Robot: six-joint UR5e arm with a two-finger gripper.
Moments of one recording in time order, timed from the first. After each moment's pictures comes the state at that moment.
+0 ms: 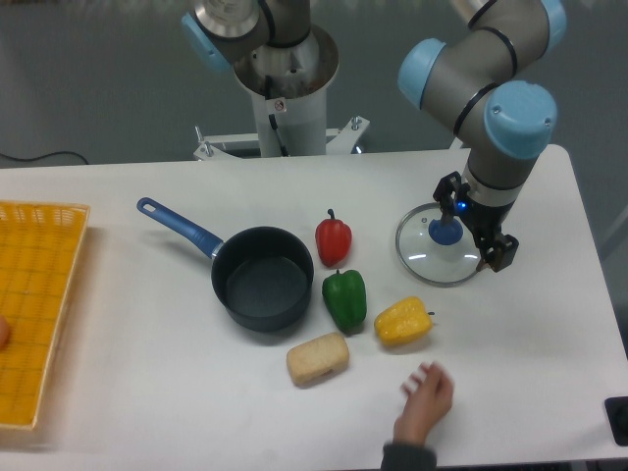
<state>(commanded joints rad) 2.77 -1.92 -1.59 -1.21 1.55 1.75</state>
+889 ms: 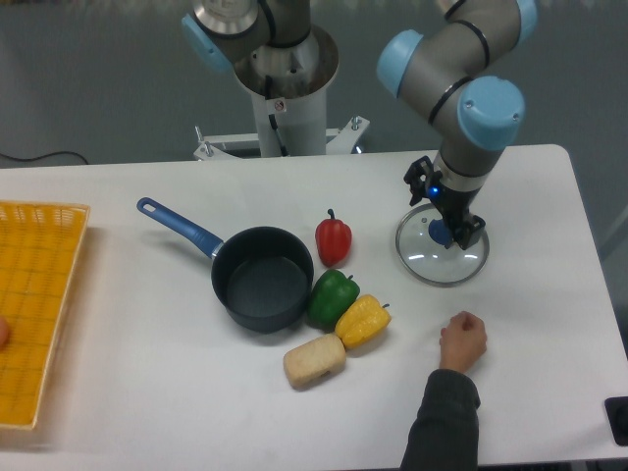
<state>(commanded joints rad) 2.76 -1.80 -1.76 -1.22 1.54 1.55</state>
